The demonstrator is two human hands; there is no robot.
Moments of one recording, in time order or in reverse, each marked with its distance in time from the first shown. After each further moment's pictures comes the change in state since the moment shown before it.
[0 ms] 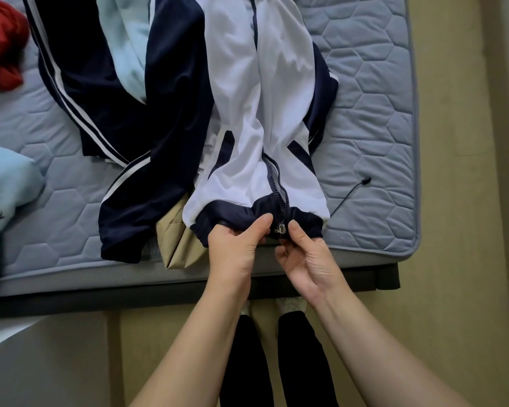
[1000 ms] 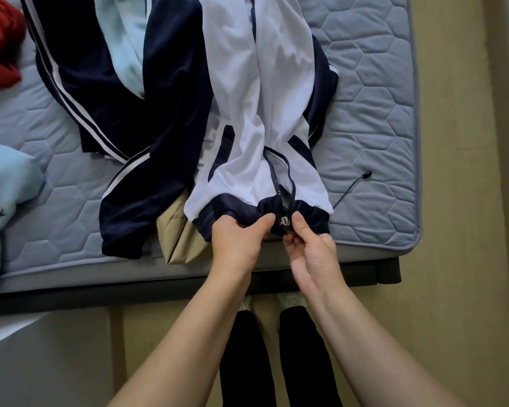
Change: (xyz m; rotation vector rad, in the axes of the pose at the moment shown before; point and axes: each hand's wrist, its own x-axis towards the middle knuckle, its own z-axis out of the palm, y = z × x) left_hand 0.005 -0.004 0.000 0.368 0.075 0.005; right_hand 0.002 0.002 0.007 0.078 0.271 -0.151
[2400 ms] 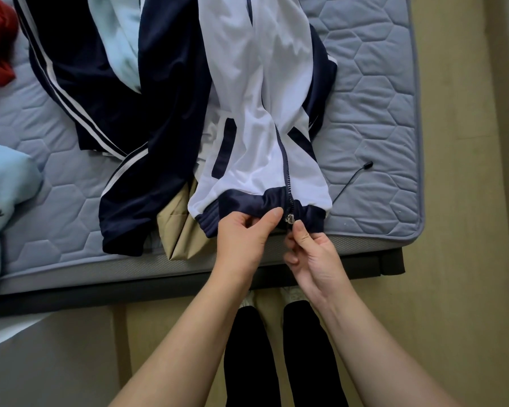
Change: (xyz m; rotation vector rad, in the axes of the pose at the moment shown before) left_hand -0.009 -0.003 -0.003 -0.046 -0.141 0.039; right_hand -0.013 0.011 -0.020 -0.131 -0.196 0.037
